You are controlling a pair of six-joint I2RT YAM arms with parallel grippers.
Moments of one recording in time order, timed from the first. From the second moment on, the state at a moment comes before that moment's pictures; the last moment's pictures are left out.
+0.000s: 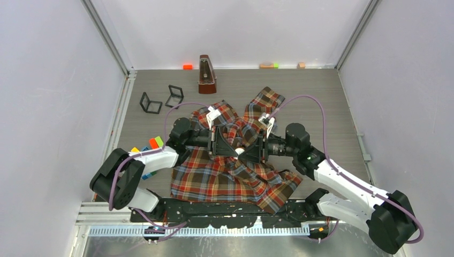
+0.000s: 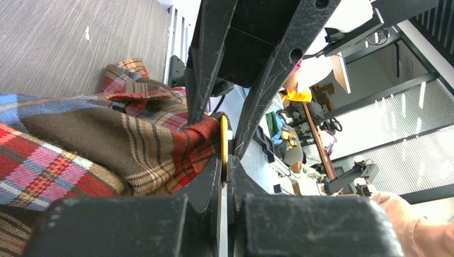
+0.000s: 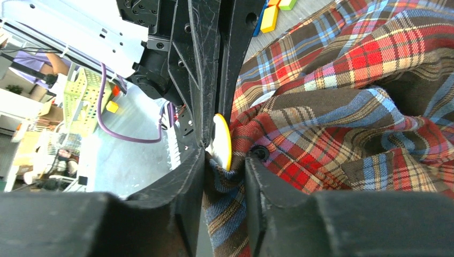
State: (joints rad) left arm -0.58 1.43 0.55 0.96 1.12 -1.03; right arm 0.61 0.95 0.52 0.22 -0.73 0.49
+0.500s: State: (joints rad) left arm -0.56 1.38 0.54 0.89 1.10 -0.94; right arm 0.61 1.03 0.52 0.29 -0.74 0.62
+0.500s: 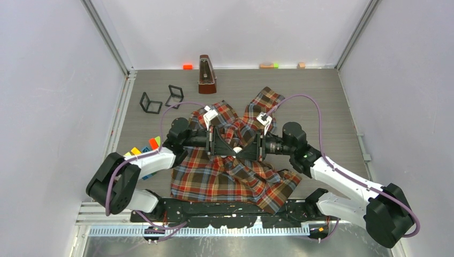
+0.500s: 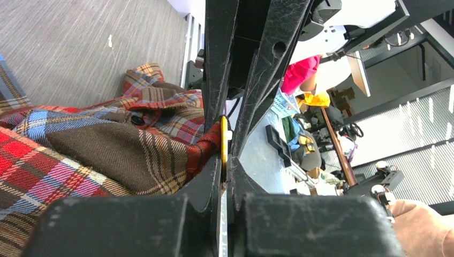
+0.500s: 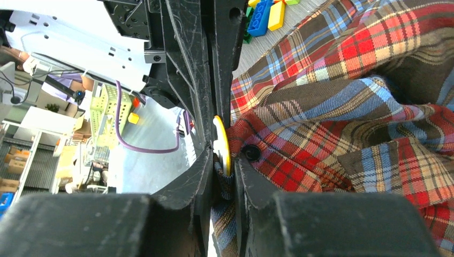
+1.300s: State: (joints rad) left arm -0.57 1.29 0.54 0.67 0.95 -0.77; right arm 0.62 1.03 0.51 0.28 -0.58 0.72
